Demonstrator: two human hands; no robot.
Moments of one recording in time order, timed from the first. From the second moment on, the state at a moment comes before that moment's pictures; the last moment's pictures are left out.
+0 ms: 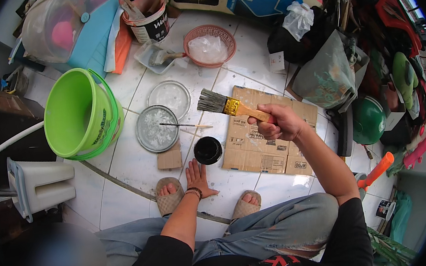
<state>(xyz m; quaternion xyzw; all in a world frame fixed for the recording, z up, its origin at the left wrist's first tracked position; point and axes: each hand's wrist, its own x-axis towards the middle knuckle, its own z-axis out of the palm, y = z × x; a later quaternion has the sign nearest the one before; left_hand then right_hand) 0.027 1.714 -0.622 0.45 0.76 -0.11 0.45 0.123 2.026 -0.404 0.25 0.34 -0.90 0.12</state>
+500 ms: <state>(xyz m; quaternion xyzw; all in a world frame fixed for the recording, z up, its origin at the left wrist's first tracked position) 0.026 1.712 -0.624 0.44 0.77 -0.09 0.45 0.117 2.023 -0.405 0.25 0.33 -0.90 0.14</state>
